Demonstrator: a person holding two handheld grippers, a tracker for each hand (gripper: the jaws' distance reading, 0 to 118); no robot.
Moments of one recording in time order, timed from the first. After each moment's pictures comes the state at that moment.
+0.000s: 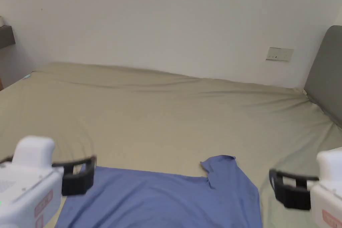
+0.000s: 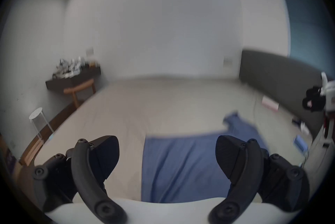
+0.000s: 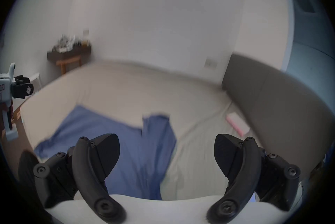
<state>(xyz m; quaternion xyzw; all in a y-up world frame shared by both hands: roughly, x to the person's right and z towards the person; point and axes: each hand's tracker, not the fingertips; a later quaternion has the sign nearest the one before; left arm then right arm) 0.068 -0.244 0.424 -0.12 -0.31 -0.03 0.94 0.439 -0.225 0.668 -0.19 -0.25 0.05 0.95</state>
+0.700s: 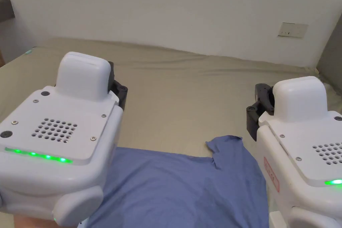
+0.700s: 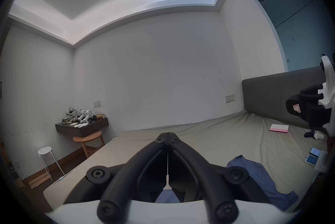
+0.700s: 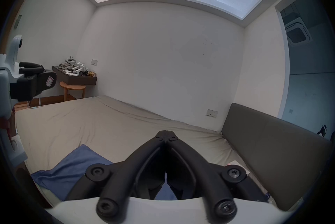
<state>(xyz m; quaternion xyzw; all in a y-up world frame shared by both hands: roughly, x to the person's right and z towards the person) 0.140 -0.198 0.457 0.03 -0.28 -0.07 0.96 0.356 -0.197 0.593 -0.07 -0.24 0.13 0.96</state>
